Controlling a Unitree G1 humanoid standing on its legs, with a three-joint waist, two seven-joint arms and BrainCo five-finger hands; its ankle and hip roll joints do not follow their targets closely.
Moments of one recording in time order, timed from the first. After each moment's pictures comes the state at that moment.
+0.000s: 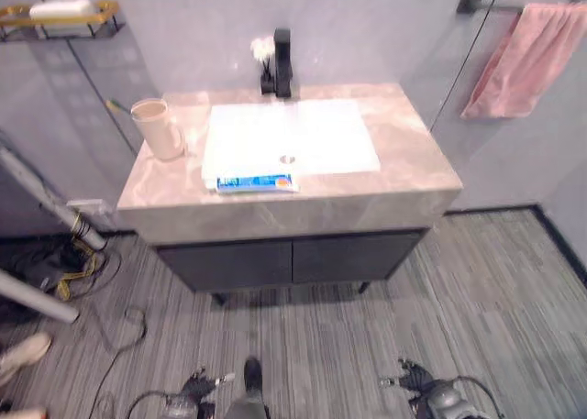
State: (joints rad) left arm -0.12 0.25 -0.24 1.33 -0.29 -0.10 0.07; right arm -0.12 -0.28 0.41 1.24 0.13 -0.08 0.00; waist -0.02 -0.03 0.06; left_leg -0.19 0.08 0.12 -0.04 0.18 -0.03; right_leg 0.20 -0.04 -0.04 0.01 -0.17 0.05
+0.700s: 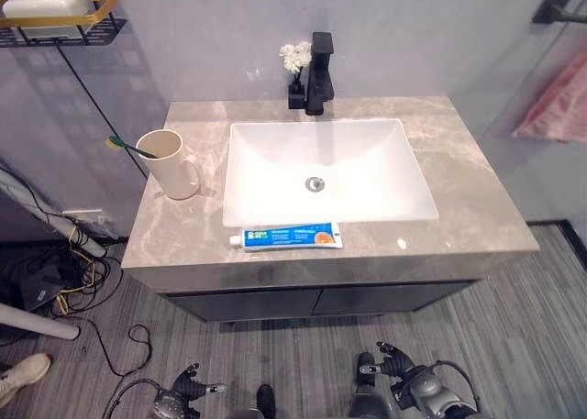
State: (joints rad) left arm -0.05 0.35 -0.38 1.20 -0.06 -0.14 0.08; right arm -0.12 -0.28 0.41 1.15 0.06 -0.09 0.00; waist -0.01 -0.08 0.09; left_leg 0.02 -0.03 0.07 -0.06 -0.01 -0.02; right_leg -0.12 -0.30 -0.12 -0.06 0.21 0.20
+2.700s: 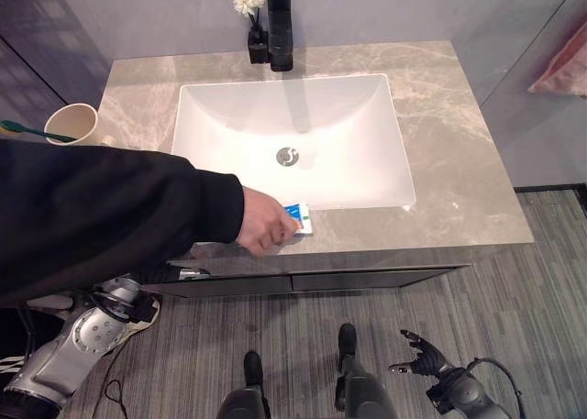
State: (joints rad) left arm 0.10 0.94 -0.13 -0.01 0.11 -0.38 0.21; right arm 0.07 -0.51 0.36 0.75 -0.07 -0.14 0.00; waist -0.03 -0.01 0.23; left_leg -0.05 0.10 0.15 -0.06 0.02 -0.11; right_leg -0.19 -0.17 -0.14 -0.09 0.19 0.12
